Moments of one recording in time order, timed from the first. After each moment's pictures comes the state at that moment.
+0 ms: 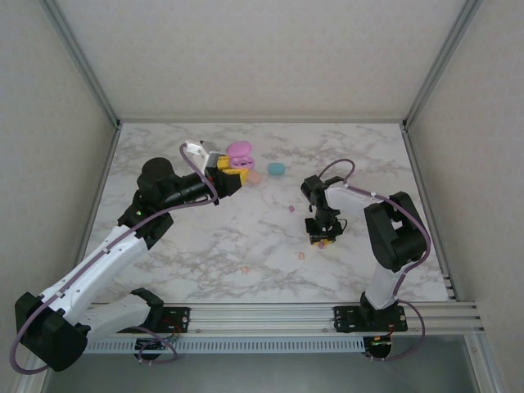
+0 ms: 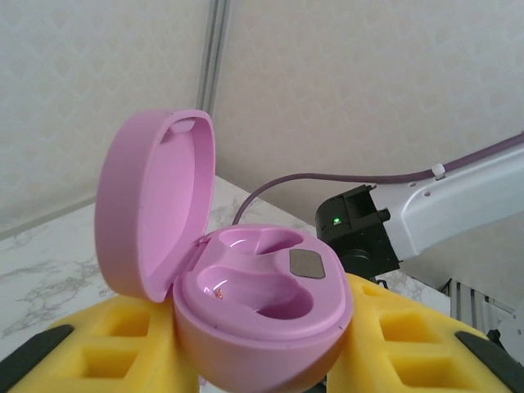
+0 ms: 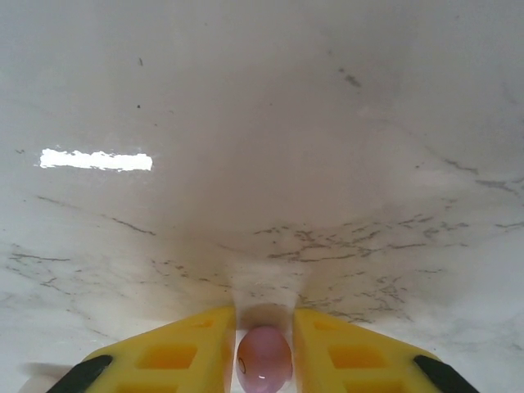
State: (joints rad) left arm -0.55 1.05 0.90 0.14 0.53 -0.21; right arm 0.50 1.78 1.07 -1.00 -0.04 0.35
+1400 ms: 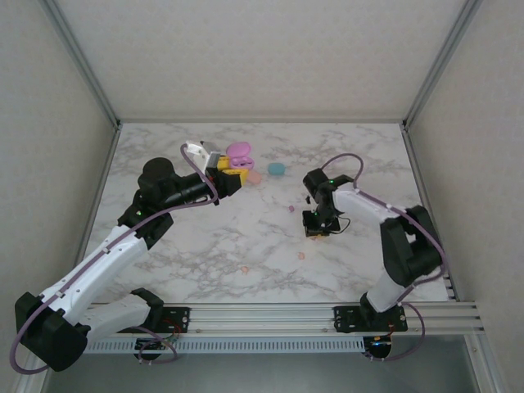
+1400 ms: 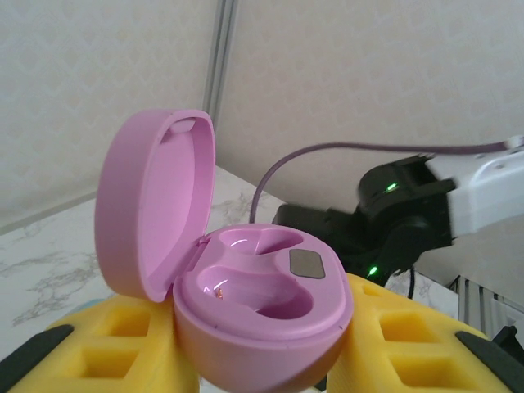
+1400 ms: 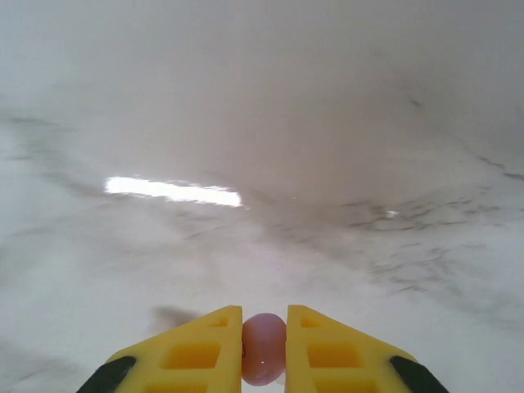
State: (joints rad) left arm -0.55 1.05 0.90 0.11 0.51 -0.20; right arm 0.50 1.61 1.07 -0.95 -0.18 0.38
